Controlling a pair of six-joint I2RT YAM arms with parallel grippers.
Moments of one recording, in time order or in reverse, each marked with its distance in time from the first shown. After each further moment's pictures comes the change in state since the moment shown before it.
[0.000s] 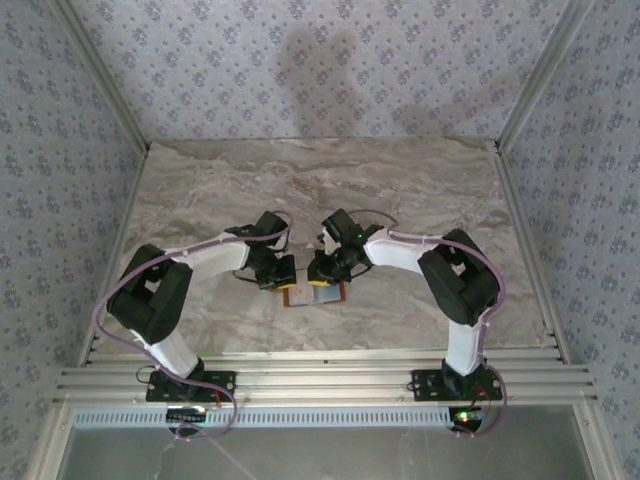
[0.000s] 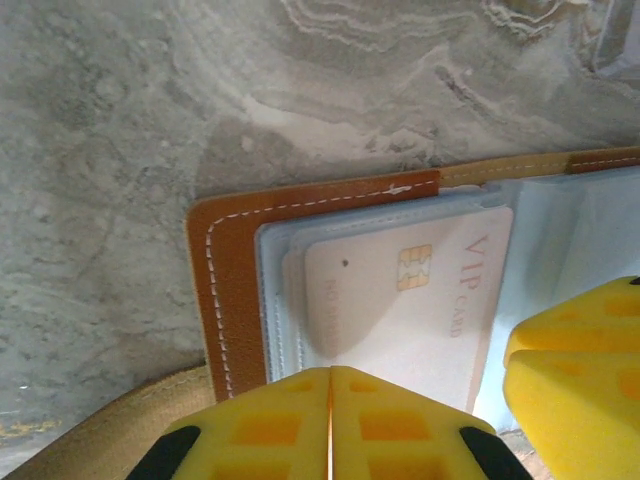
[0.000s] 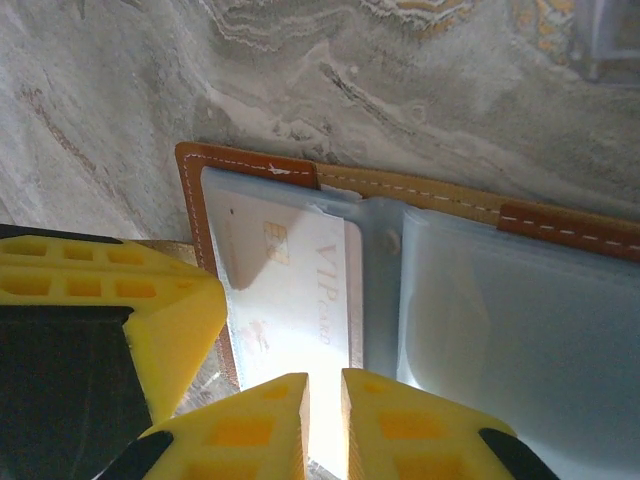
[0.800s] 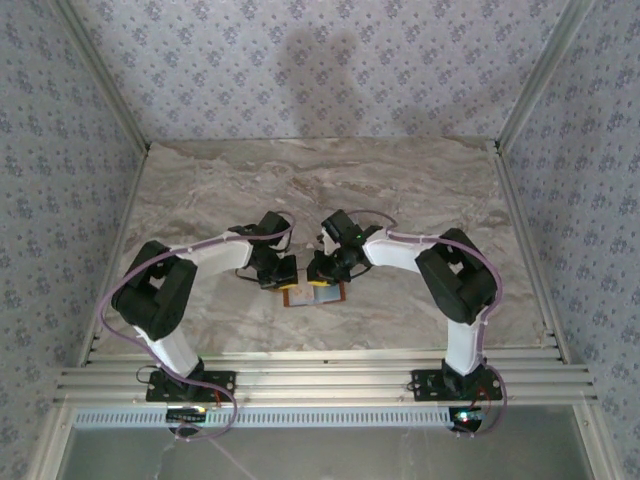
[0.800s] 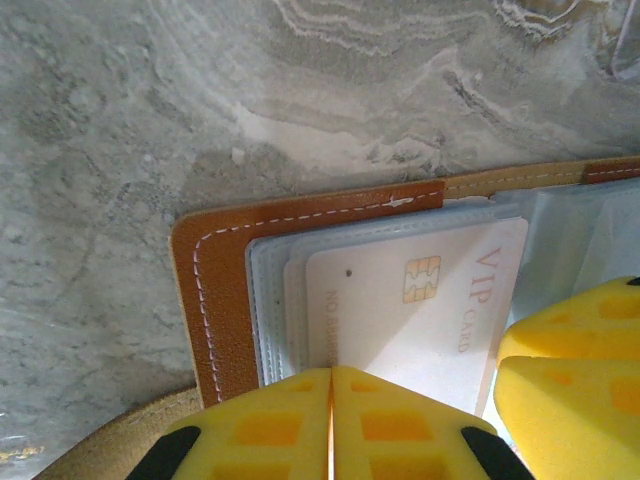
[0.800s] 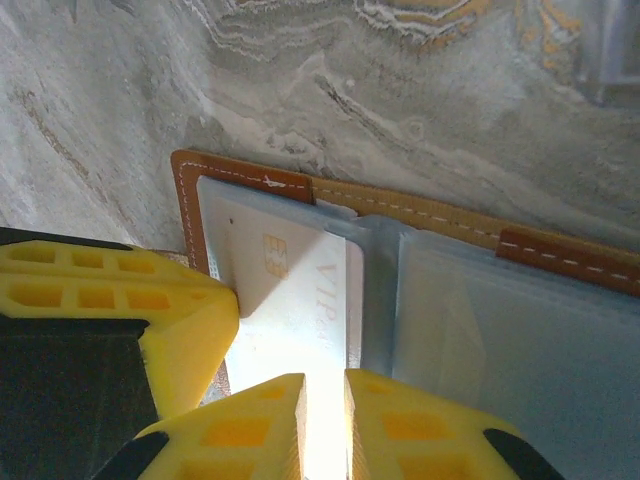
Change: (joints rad) left arm -0.006 0.032 0.015 -0.002 -0.001 0.000; right arm 0.002 0.018 -0.001 0.023 -0.004 -0.003
